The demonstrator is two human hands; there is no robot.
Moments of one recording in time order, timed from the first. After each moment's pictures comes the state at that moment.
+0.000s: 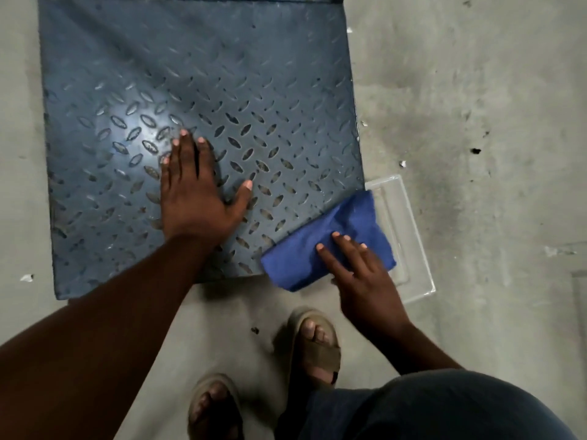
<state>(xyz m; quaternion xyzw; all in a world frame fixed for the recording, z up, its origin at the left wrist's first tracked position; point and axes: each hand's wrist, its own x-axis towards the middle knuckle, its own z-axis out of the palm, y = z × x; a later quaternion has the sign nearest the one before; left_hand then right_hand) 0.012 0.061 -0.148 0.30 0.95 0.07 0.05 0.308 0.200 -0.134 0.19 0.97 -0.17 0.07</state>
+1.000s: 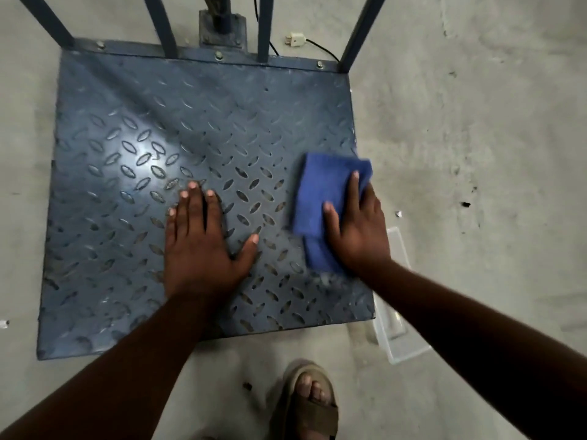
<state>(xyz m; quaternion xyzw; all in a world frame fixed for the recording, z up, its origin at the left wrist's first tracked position) 0.010 0.061 -0.145 0.29 0.95 0.07 0.08 0.149 0.303 -0.154 0.35 0.92 -0.15 -0.01</state>
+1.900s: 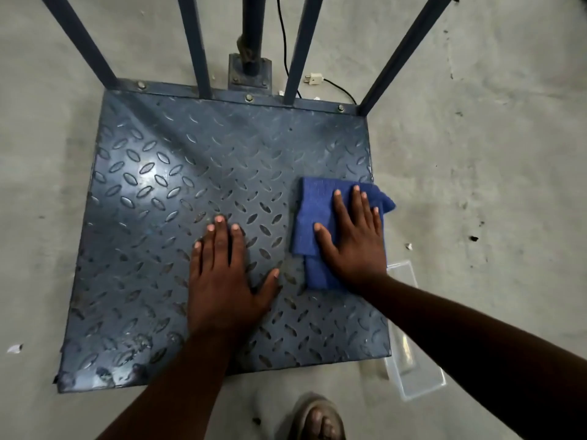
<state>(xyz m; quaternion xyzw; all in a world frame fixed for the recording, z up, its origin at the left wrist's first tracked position) 0.008 0.061 -0.146 0.29 0.95 0.10 0.09 0.097 0.298 -0.147 0.32 0.94 -0.11 0.01</state>
